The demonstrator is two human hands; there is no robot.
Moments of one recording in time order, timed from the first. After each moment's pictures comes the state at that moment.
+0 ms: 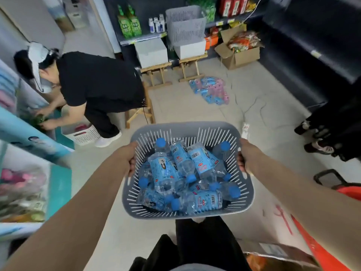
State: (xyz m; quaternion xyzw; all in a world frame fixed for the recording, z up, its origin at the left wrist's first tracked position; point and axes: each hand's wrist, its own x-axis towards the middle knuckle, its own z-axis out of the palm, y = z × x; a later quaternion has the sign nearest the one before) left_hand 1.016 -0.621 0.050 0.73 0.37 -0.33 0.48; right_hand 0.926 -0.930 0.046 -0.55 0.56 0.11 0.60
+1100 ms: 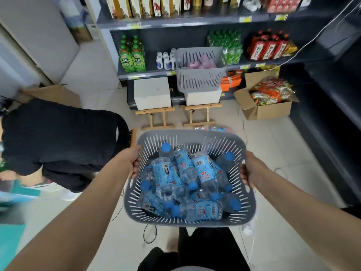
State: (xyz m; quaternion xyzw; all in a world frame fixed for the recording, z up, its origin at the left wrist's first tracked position) left_hand 1.549 -0.894 0.035 0.69 0.38 -0.32 0.53; right_hand 1.500 -1.224 0.025 -0.62 0.50 0.17 0.58
